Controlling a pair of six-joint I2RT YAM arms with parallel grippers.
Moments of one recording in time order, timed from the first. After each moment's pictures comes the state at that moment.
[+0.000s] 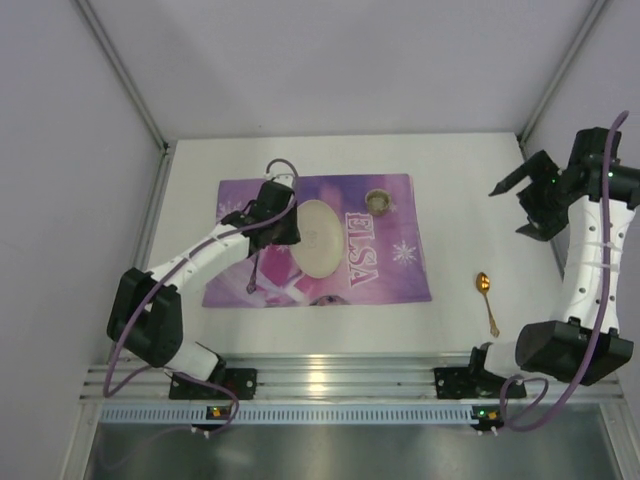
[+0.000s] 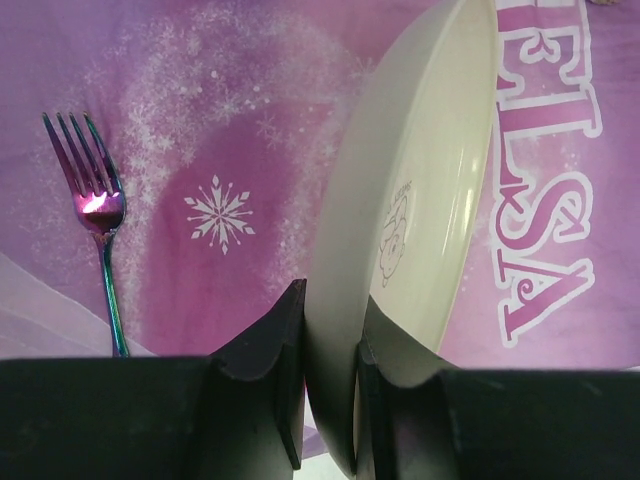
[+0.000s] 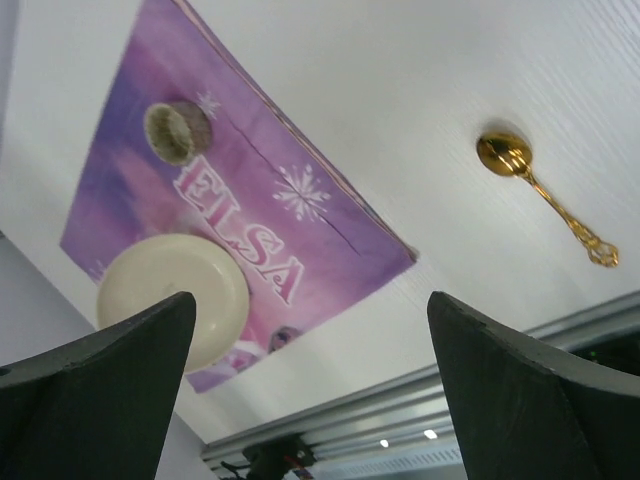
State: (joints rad) left arm -0.53 1.49 1.08 -0.41 -0.12 -0.42; right arm -0.31 1.38 1.73 -1.32 -0.21 0.65
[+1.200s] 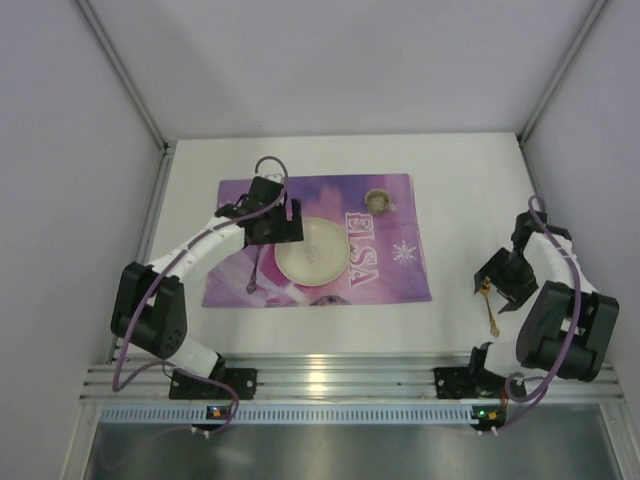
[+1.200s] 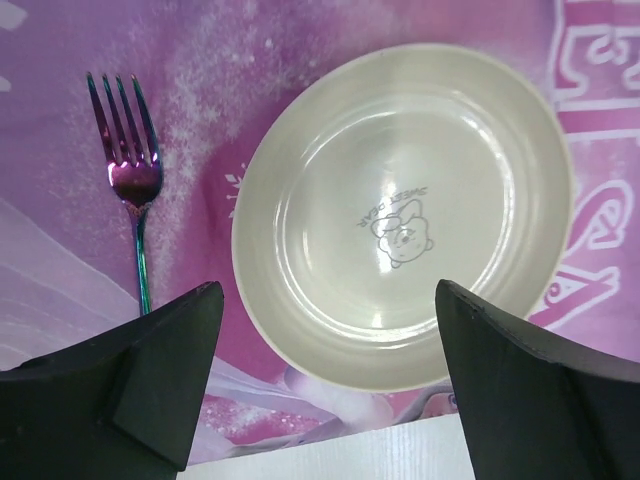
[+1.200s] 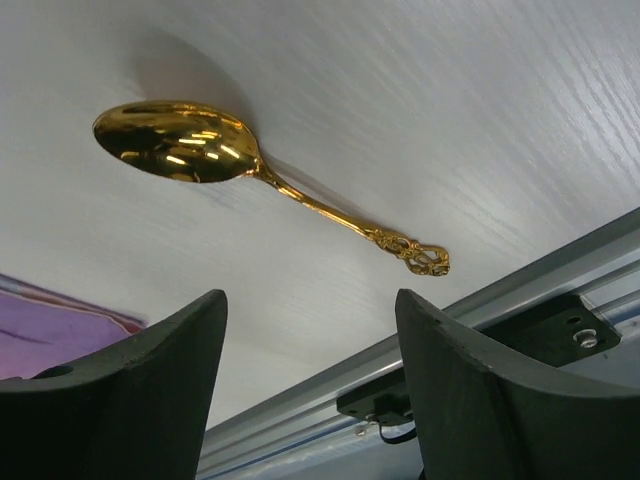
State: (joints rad) left arm -0.43 1.55 1.09 -0.48 -0.05 -0.45; right arm -0.32 1.36 0.86 -1.02 0.05 0.52
